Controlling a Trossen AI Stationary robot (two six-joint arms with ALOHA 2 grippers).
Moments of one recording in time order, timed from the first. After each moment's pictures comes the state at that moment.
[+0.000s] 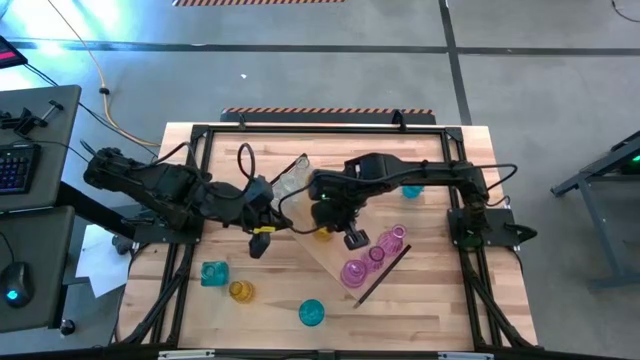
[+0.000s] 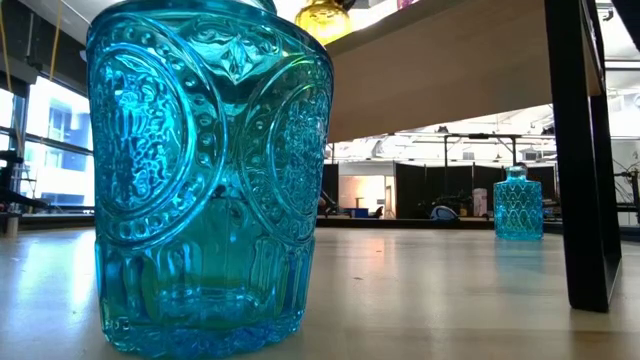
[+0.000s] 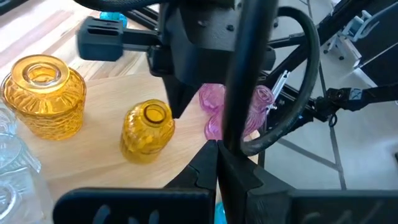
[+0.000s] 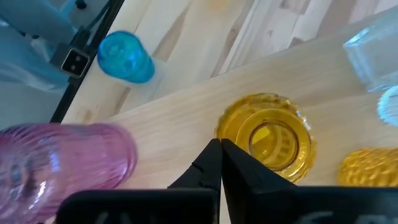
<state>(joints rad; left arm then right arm) -0.36 1.31 1.51 -0.78 -0.29 -0.67 0.07 1.99 2.18 -1.34 -0.28 -0.32</state>
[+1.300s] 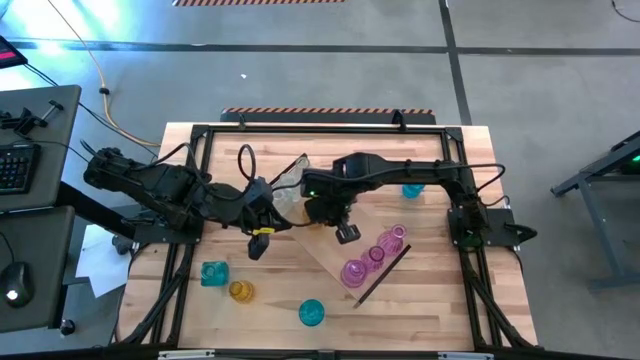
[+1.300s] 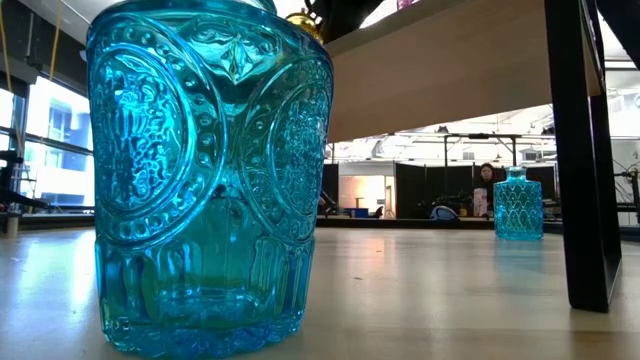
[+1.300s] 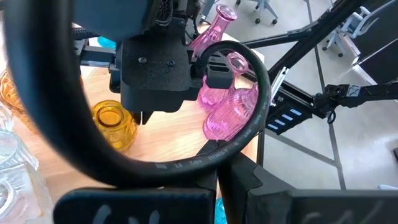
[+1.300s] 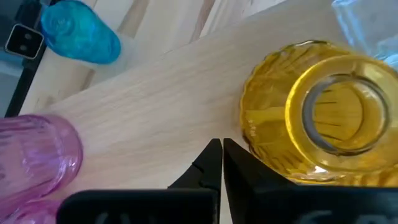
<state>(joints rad) -0.36 1.31 1.52 -0.79 -0.28 -0.67 0.03 2.07 2.18 -1.35 -0.23 -0.35</state>
